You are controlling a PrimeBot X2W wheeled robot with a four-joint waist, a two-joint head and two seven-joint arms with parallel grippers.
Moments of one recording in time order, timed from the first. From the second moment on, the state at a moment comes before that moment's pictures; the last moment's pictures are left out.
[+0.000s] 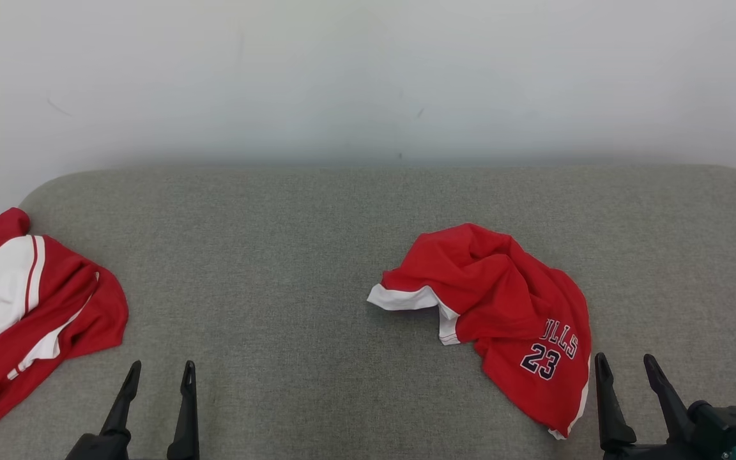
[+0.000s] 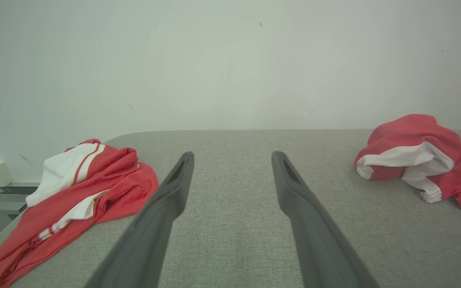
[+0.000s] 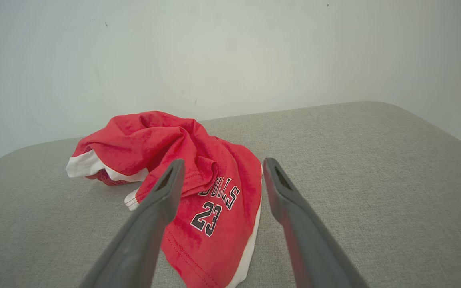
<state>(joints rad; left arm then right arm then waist) -0.01 0.11 -0.01 0.18 -0.14 -0.11 -0.26 0.06 -0.05 -0.06 0.11 0.19 0.13 -0.11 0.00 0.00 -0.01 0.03</state>
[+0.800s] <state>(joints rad) -0.01 0.10 0.00 0.19 -0.12 -0.12 -0.26 0.07 -0.05 -0.06 0.11 0.20 0.13 -0.12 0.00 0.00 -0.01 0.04</state>
